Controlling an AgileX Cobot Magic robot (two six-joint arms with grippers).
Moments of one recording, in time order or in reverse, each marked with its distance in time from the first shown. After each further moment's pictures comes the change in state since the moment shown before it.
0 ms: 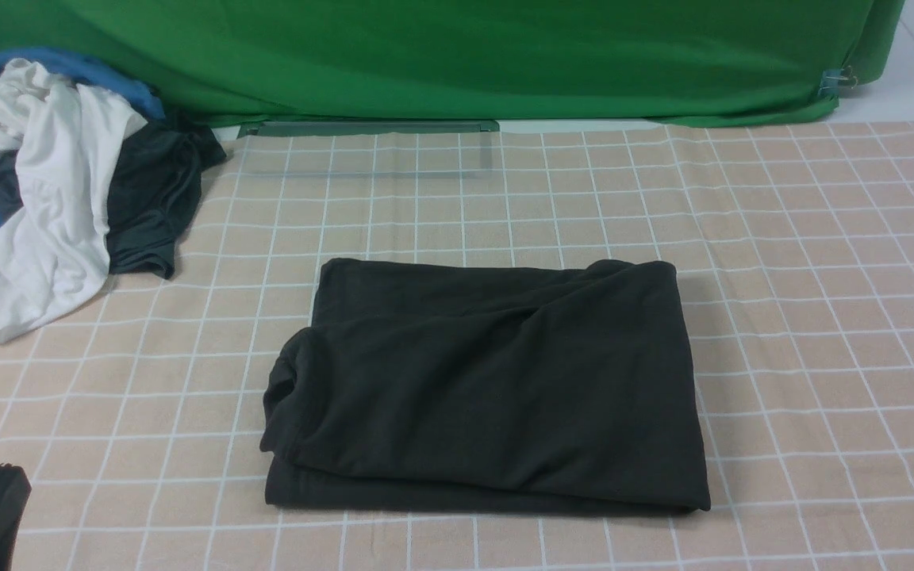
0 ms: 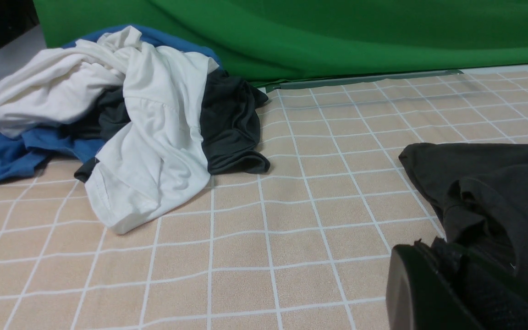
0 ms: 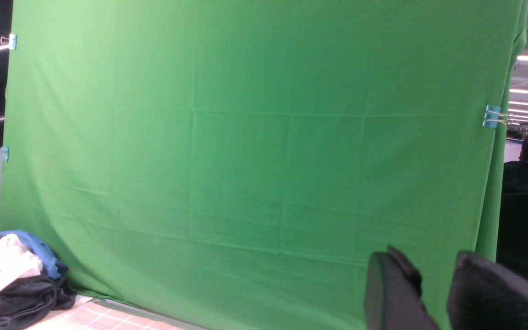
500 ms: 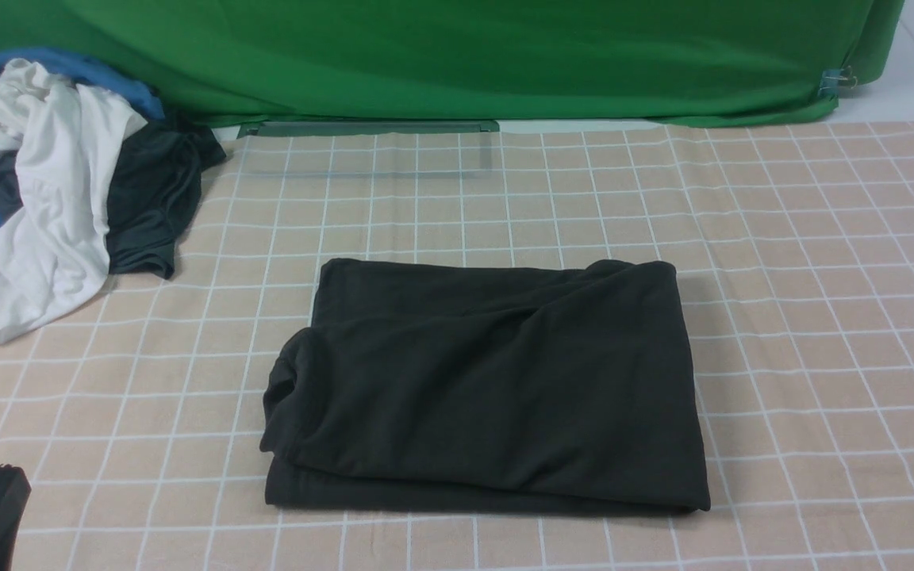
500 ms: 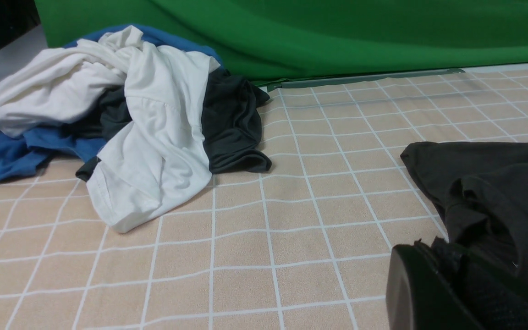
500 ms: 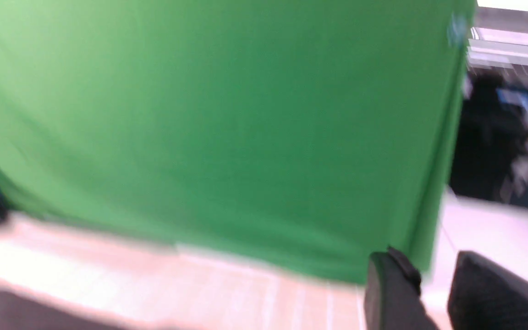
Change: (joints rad) right arm -0.182 -0.016 0.231 0.001 0.018 -0.007; left arm 0.000 0.000 0.000 0.003 0.004 0.001
